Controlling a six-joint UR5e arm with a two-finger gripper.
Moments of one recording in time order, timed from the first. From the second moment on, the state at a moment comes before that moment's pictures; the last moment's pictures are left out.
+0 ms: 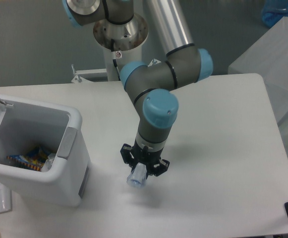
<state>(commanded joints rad) 2.42 -1.98 -1.51 -1.00 1.19 0.72</state>
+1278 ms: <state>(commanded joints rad) 2.45 -1.95 -1.18 -0.83 0.55 0.41</state>
